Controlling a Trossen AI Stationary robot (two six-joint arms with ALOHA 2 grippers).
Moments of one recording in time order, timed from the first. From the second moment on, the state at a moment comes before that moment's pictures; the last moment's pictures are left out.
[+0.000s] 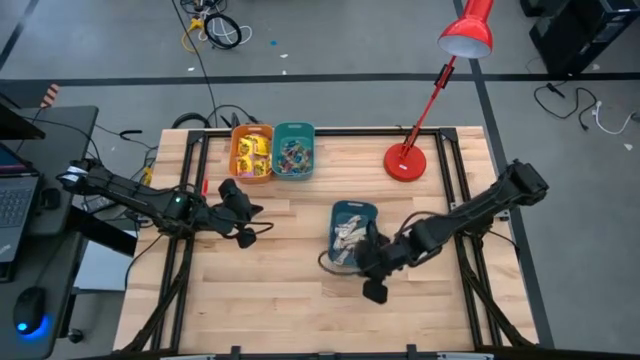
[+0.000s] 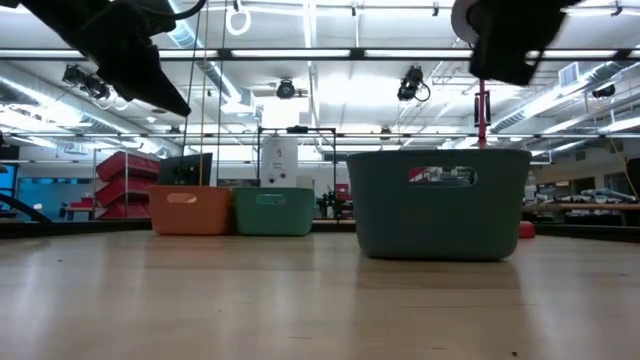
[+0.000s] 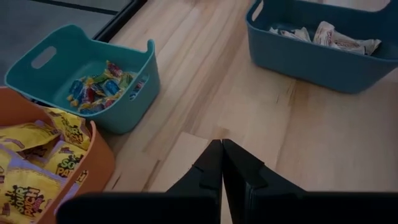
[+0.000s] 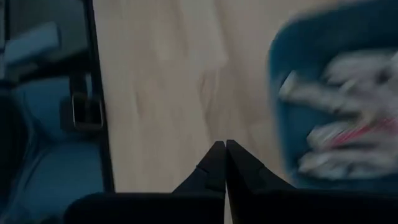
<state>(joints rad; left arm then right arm) -0.30 0.90 0.63 -0.51 -0.61 -0.43 0.44 1.55 1.15 -0.56 0.05 0.76</state>
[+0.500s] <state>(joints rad) -0.30 0.90 0.63 -0.48 -0.62 -0.43 0.47 1.65 1.15 -0.75 0.10 0.96</state>
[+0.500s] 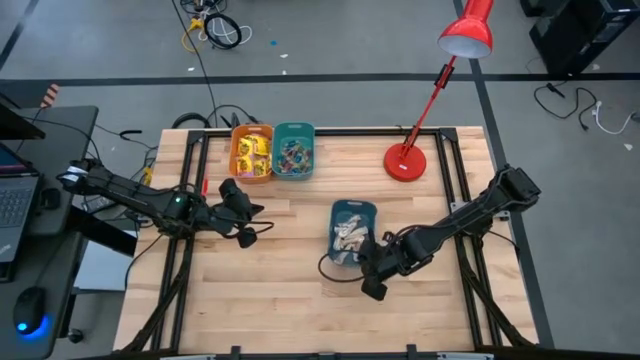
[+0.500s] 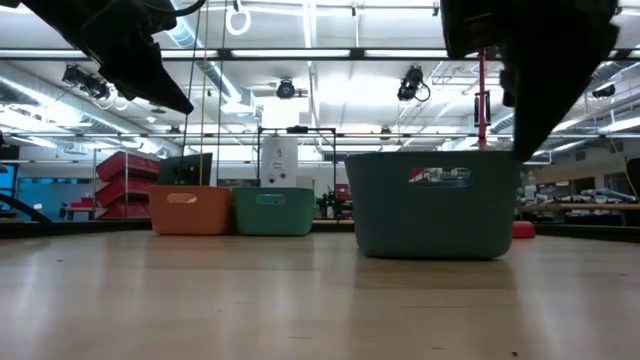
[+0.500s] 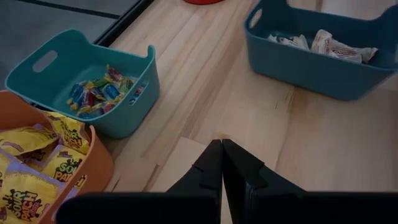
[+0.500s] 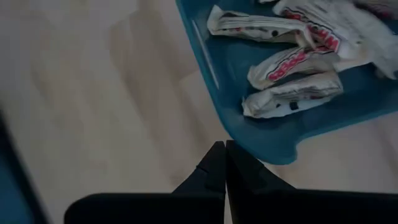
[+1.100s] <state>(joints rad) -0.30 0.90 0.53 -0.35 -0.62 -0.40 0.30 1.65 1.15 -0.76 0.20 0.74</state>
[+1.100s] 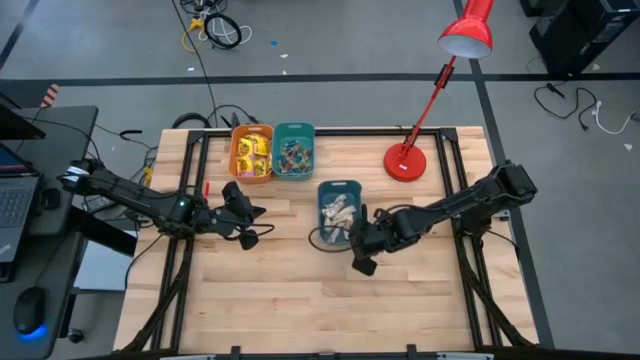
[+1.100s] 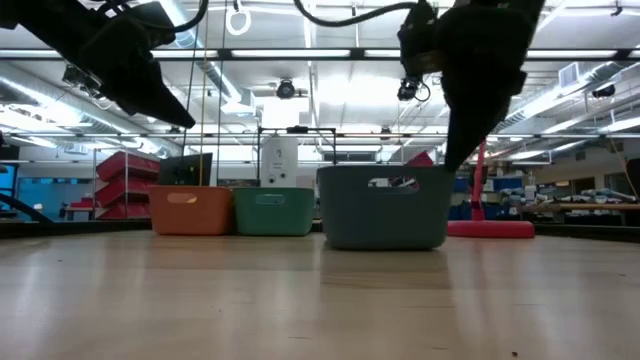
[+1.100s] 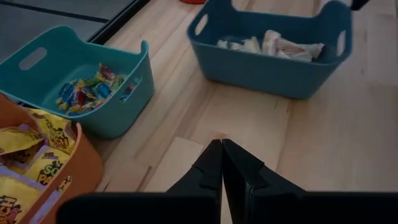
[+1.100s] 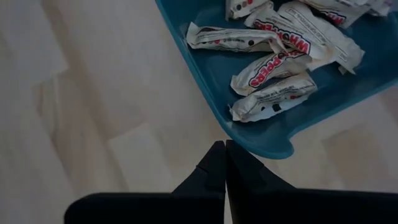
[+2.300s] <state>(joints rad) -0.30 0.90 0.53 -0.33 -0.62 -0.37 0.22 1.78 1.15 -0.21 0.16 0.31</state>
